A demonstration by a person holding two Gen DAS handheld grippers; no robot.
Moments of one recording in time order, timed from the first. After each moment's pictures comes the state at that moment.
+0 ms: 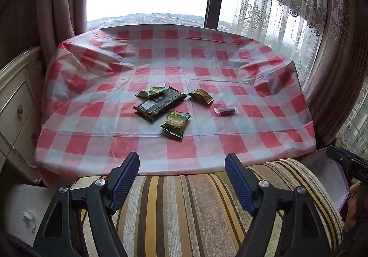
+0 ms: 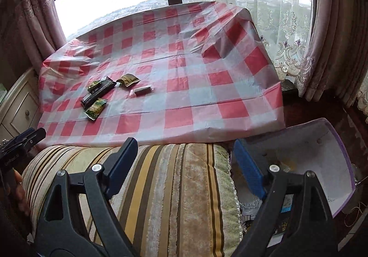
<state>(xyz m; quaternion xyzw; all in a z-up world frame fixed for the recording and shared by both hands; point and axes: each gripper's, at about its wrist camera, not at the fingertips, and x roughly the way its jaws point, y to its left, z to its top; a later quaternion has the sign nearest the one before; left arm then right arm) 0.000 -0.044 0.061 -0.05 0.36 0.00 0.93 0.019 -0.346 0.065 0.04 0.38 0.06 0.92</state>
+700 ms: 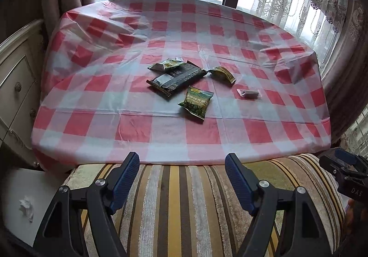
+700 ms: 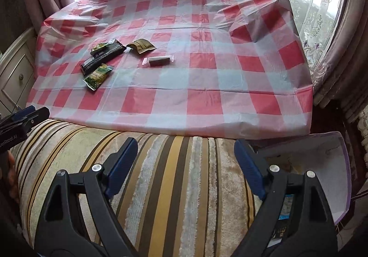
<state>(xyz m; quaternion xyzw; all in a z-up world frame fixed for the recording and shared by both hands) 0.032 -0.021 0.025 -0.07 0.43 0.02 0.90 0.060 -0.290 0.035 -0.03 0.46 0.09 0.88</state>
